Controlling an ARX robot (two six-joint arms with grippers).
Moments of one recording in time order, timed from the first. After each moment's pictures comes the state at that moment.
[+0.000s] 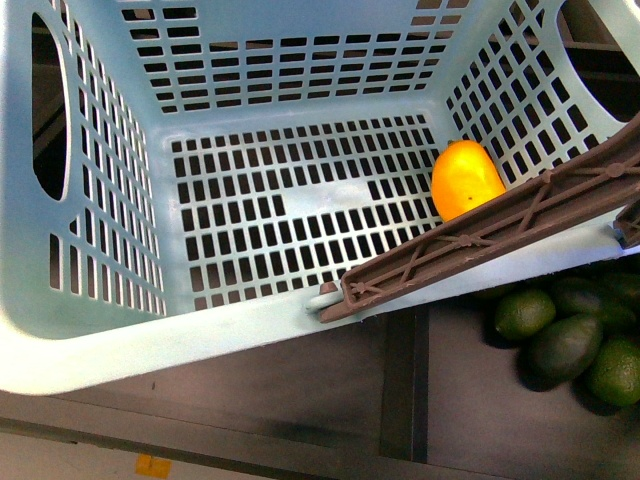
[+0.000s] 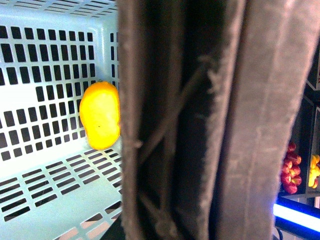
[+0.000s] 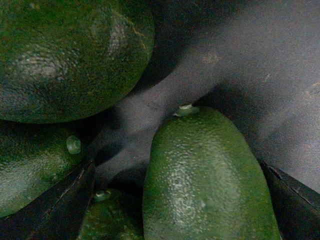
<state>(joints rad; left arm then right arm) -0.68 1.74 1.48 -0.41 0.13 -0.91 -0.45 2.52 1.06 0.26 -0.12 0.37</state>
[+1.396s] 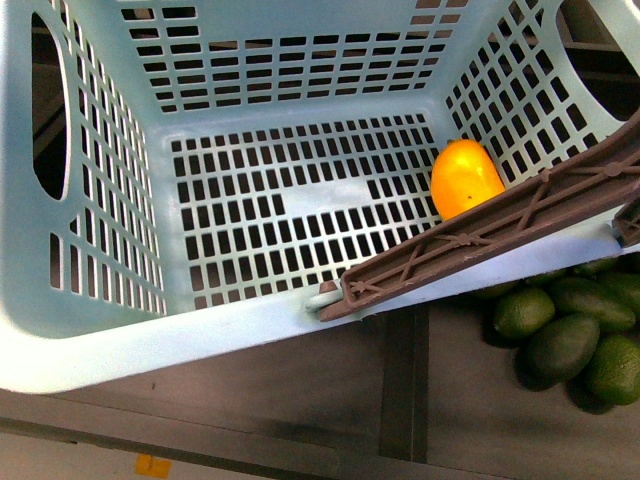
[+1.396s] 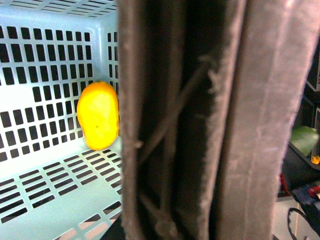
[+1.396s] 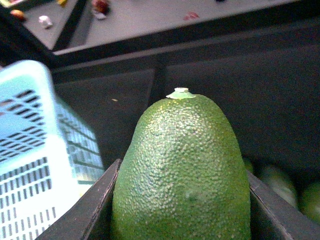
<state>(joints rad) -0.68 1.74 1.48 -0.41 0.13 -0.91 -0.38 1.37 0.83 0.06 -0.50 0.07</state>
